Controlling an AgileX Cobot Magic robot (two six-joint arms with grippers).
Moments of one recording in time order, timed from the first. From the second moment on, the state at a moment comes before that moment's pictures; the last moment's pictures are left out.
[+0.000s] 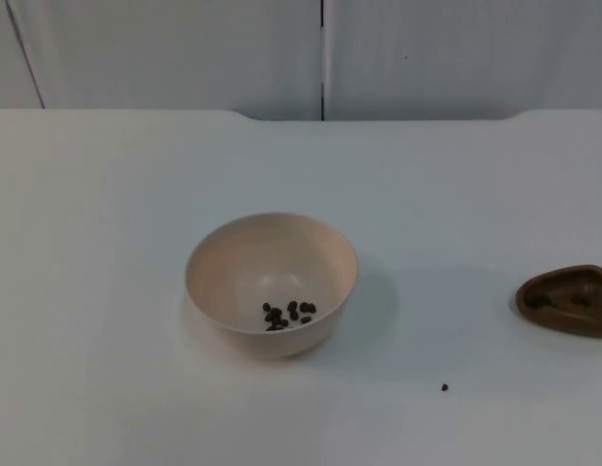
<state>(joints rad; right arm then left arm) 0.17 0.00 -0.52 0.03 1.09 -0.05 -0.38 0.00 -0.50 -0.04 1.07 0.06</state>
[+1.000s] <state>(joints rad) 0.17 0.00 -0.52 0.03 1.09 -0.05 -0.38 0.00 -0.50 -0.02 1.07 0.01</state>
